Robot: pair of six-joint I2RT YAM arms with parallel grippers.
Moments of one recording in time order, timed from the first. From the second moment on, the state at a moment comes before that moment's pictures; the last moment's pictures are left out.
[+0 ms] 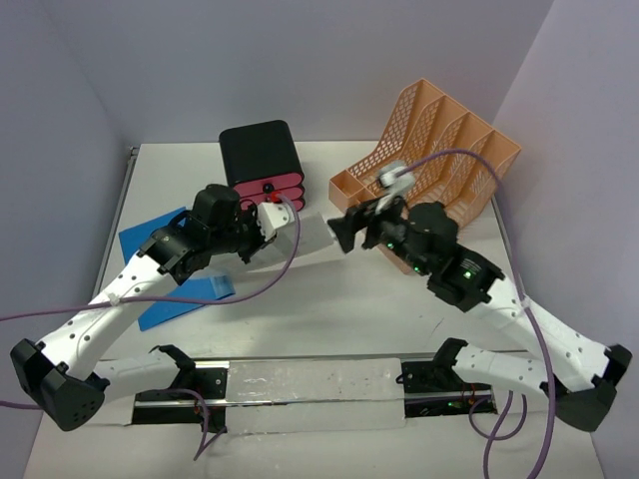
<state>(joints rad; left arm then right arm) -0.68 1.13 1.14 -0.65 0.23 0.49 0.85 0.94 1.04 -0.26 0.16 0.18</state>
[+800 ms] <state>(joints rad) -0.70 1.17 1.16 -0.40 -0.03 0.27 0.95 1.20 1.15 -0.09 0.51 0.87</state>
